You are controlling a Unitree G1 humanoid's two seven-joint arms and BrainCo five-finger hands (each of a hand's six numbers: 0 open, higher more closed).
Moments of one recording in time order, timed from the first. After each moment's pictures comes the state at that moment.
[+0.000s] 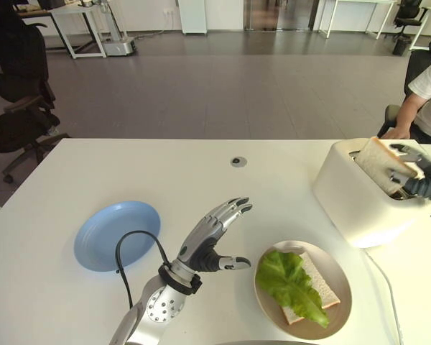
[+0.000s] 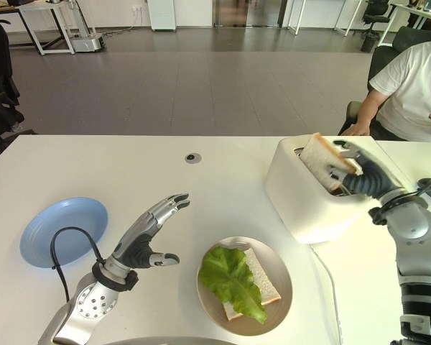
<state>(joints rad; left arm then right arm) 0.23 0.35 -0.27 -0.34 0.55 -0.43 0.02 -0.19 -0.85 -0.31 0.23 -0.08 -0.20 0.33</state>
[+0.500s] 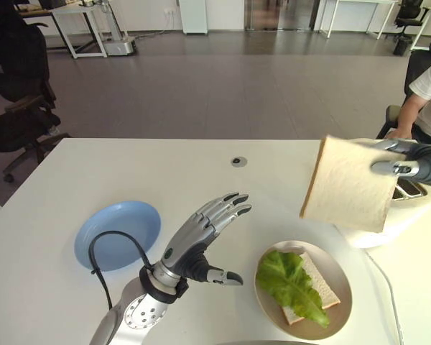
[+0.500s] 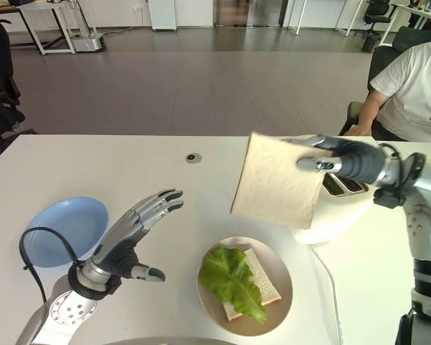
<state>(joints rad) 0.30 0.44 -0.14 -0.54 0.53 -0.54 -0.01 -0.32 -0.94 -0.17 -0.12 0.61 0.29 1.19</state>
